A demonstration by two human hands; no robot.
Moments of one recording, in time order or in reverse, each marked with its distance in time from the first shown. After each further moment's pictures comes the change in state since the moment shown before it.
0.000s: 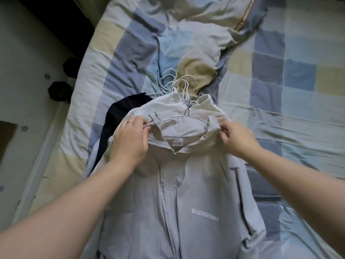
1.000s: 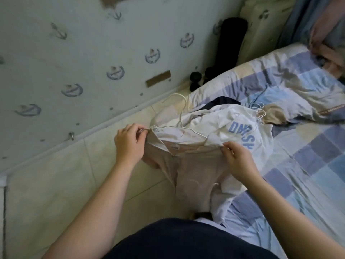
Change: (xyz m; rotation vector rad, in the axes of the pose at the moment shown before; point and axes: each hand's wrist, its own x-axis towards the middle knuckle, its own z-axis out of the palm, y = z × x) left_hand -0.524 0.129 -0.259 -0.129 0.641 -0.864; right_hand -0.442 -0.094 -0.134 0.211 -0.151 -0.772
